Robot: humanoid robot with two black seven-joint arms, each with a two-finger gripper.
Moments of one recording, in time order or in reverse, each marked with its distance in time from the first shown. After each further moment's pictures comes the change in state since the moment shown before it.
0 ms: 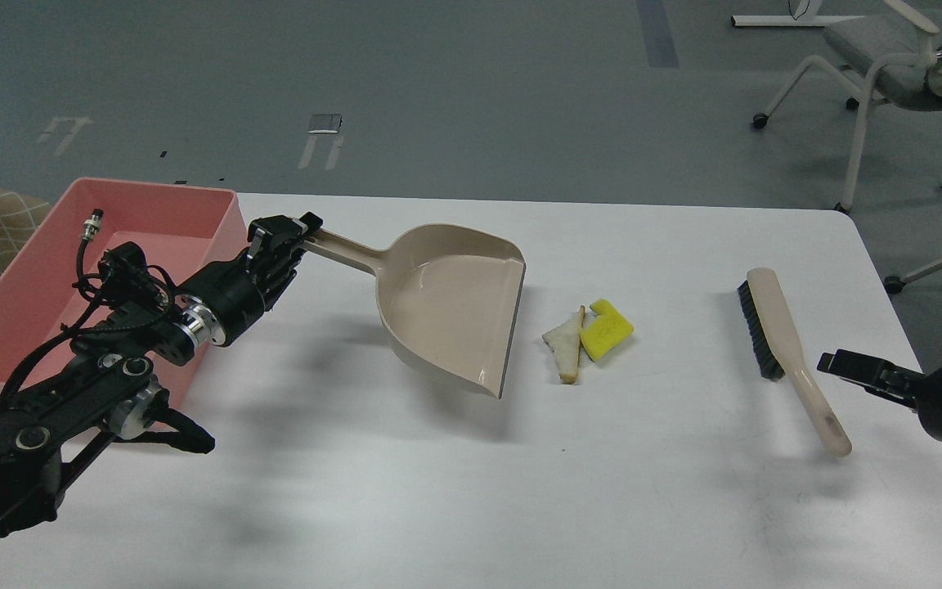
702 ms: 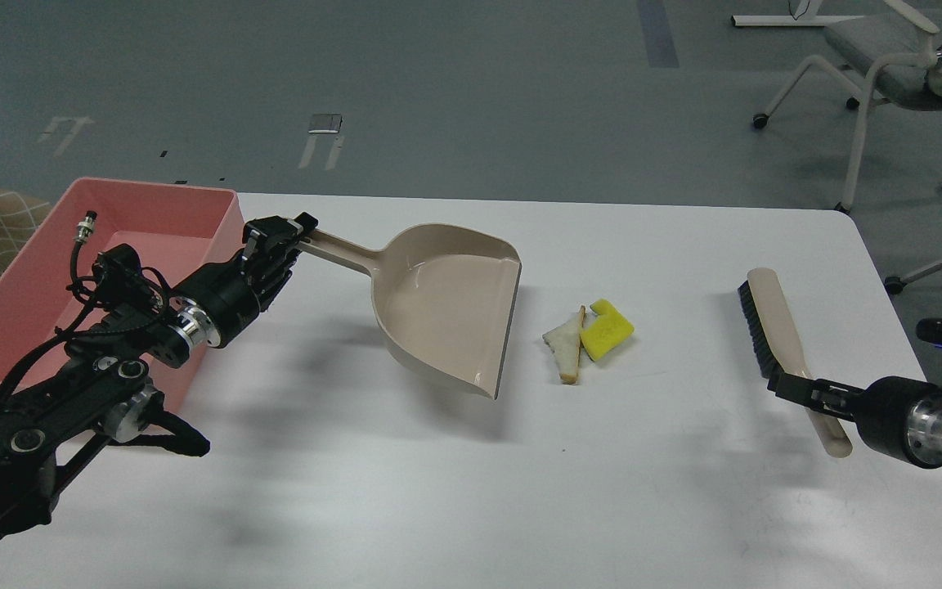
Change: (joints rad) left arm 0.009 0.008 0.000 0.001 -0.001 0.000 -0.019; right arm 0.024 0.104 -0.056 0.036 -0.169 0.000 -0.013
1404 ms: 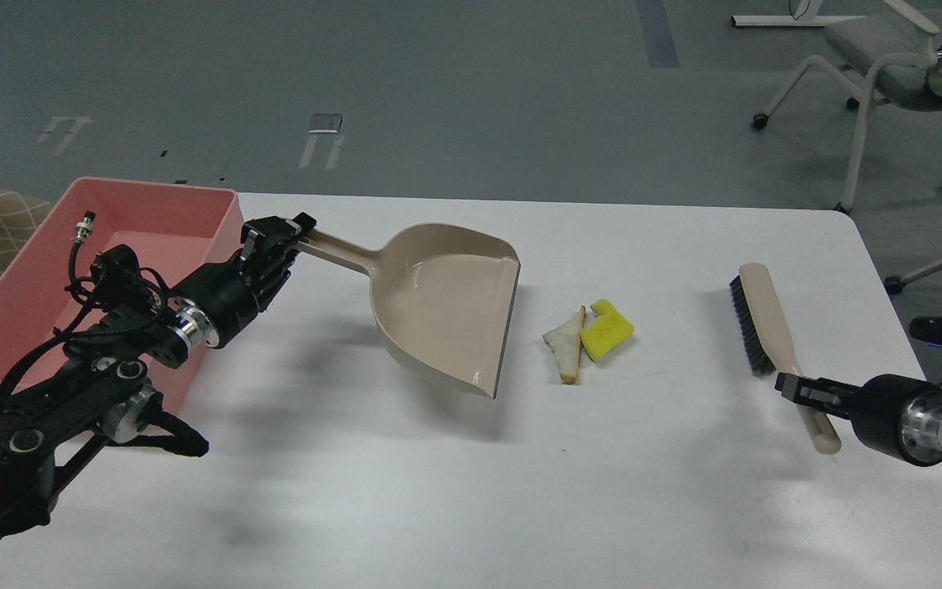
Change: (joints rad) left arm 0.006 0.003 0.002 0.001 -0.003 0.000 0.000; right arm 0.007 0.009 0.006 0.018 -0.002 0.000 -0.008
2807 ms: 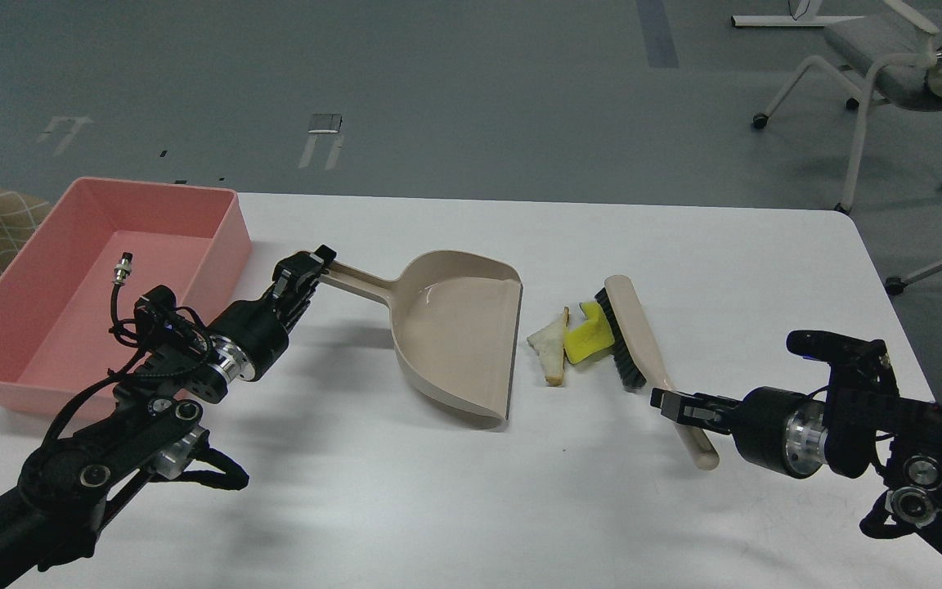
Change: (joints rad) left arm 0.048 -0.134 0.017 0.079 0.149 0.126 -0.049; right arm 0.060 0.171 -0.159 0.091 0.007 -0.001 0.005
